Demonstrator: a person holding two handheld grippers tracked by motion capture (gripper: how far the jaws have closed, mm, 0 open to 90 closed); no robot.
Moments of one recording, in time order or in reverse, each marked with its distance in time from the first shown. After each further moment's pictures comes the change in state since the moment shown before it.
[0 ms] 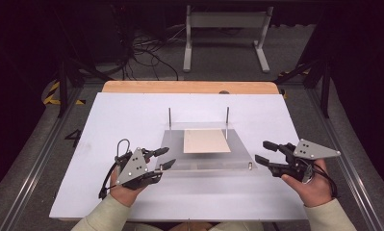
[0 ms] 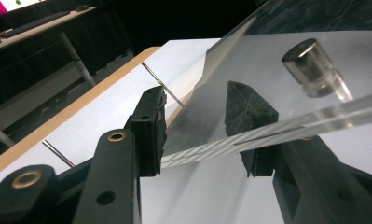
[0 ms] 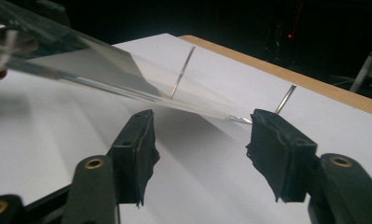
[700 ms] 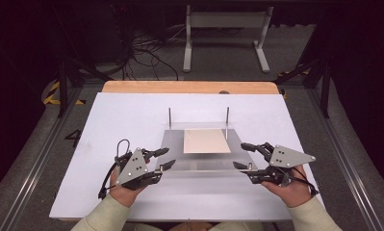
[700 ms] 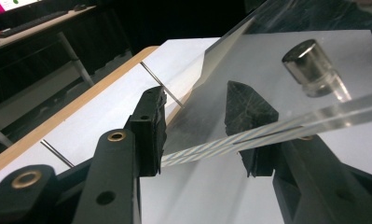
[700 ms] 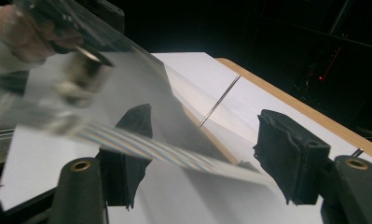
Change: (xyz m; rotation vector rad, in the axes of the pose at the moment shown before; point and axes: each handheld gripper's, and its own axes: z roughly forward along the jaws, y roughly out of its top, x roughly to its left) left arm 0.000 -0.001 0.000 0.003 -0.009 0.002; right arm 0.032 0.009 0.046 -0.075 0.117 -0.189
